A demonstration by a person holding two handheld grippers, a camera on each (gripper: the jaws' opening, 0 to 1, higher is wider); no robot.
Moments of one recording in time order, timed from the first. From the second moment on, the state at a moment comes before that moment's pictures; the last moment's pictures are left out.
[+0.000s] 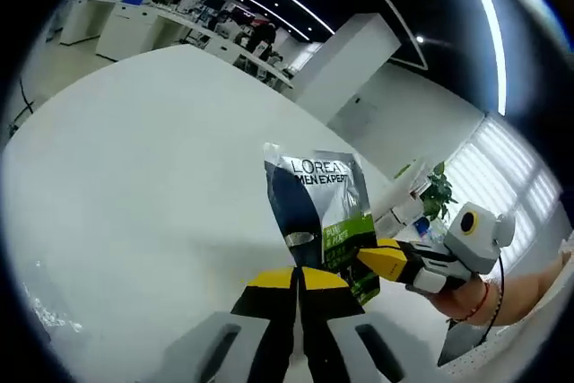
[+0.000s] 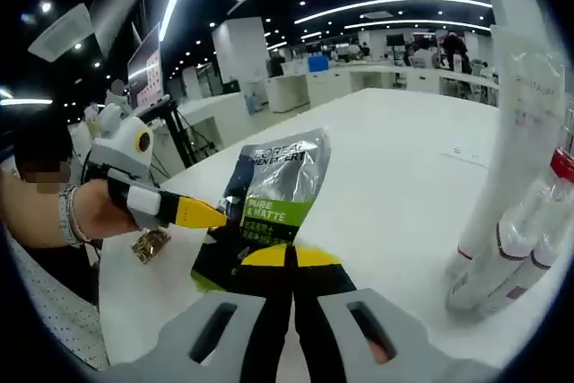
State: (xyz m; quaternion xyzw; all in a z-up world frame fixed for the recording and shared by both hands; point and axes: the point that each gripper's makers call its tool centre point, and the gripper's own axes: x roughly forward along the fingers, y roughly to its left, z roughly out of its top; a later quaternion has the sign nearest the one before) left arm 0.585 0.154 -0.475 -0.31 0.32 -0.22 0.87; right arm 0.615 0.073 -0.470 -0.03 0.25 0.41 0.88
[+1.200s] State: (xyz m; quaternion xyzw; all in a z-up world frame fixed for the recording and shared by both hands) left arm 0.650 0.086 -0.494 -0.25 0.35 -0.24 0.87; right arm 0.655 0.005 -0.497 -0.14 0.27 0.26 0.92
